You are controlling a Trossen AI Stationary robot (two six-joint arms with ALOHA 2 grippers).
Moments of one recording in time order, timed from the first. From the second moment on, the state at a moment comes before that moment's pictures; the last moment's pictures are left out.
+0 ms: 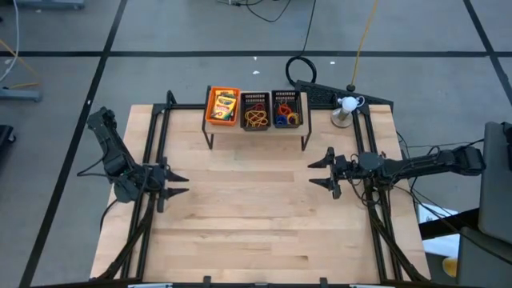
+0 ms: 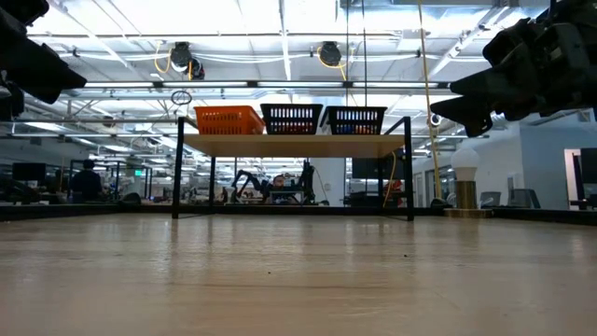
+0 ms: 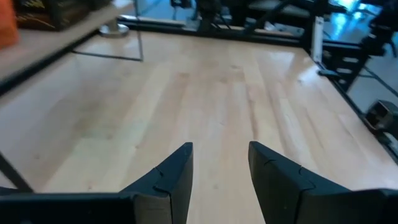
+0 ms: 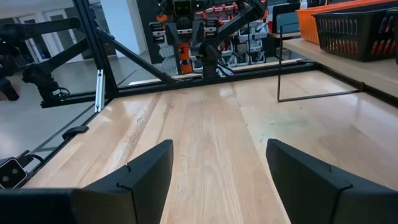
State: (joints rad) left arm -0.97 0.33 0.31 -0.54 -0.92 -0.58; right arm -0.01 0.65 0.02 0.58 -0.05 0.14
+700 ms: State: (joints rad) left arm -0.97 0.33 0.31 -0.54 -0.78 -0.58; right arm -0.01 0.48 0.02 0.44 -0.05 0.16
